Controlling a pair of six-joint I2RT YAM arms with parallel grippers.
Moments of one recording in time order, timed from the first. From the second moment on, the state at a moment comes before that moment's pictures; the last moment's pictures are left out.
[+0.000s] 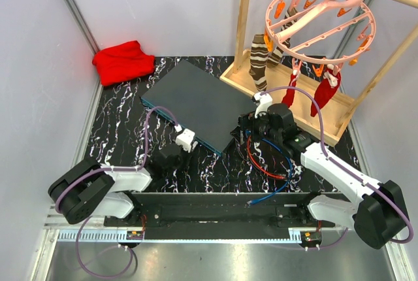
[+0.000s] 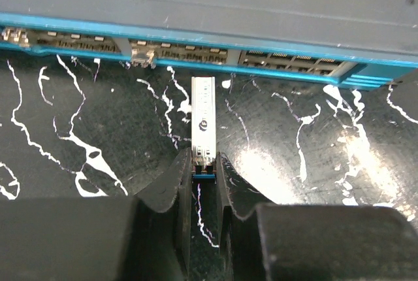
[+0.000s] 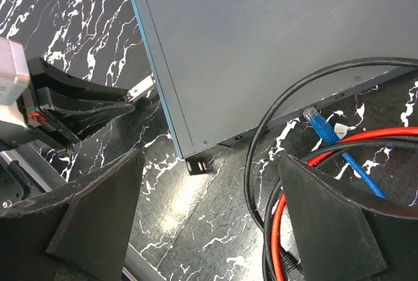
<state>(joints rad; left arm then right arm) -0.77 1.31 0.23 0.57 -0.19 -0.13 0.56 1.12 0.75 -0.11 -0.19 0.29</state>
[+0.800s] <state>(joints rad) -0.77 1.36 0.29 0.57 -0.16 -0.11 0.56 1.12 0.74 -0.11 -0.19 0.29</state>
